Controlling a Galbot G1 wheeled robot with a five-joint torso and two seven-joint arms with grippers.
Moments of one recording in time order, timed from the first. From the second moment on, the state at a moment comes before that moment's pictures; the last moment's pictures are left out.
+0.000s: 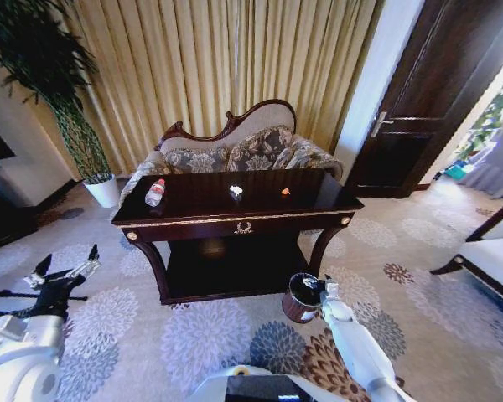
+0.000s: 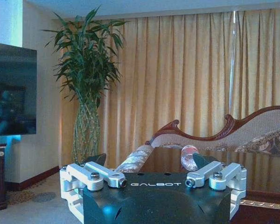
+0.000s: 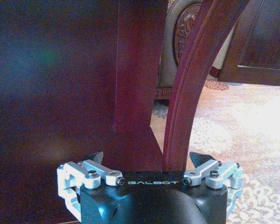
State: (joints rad) left arm 1.81 -1.29 -1.15 -2.38 -0.62 0.18 -0.09; right arm -1.01 1.25 0.46 0.99 0.26 0.01 0.02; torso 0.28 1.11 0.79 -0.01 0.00
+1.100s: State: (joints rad) left arm 1.79 -1.28 -1.13 -2.38 -0.62 0.19 -0.08; right arm -1.18 1.15 0.53 1.49 0.41 -0.10 0.08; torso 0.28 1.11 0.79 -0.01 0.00
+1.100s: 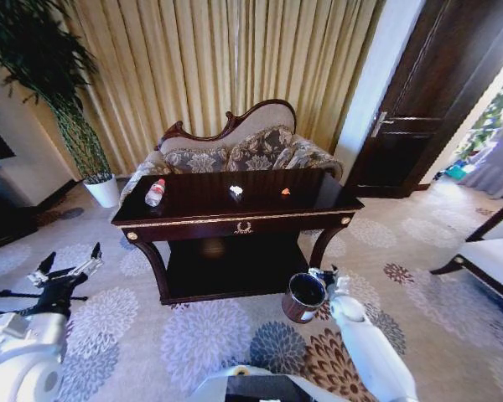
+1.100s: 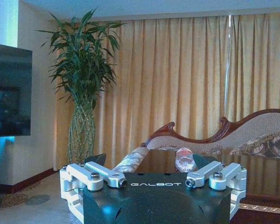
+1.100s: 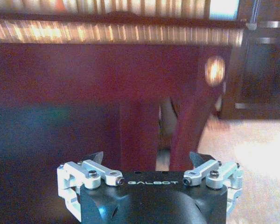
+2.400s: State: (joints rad) left arm 1.73 -1.24 -1.13 -2.41 -0.69 0.31 -0.08; right arm -1.41 1.08 0.62 2.29 0.57 -0.31 0.17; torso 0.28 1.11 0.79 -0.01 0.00
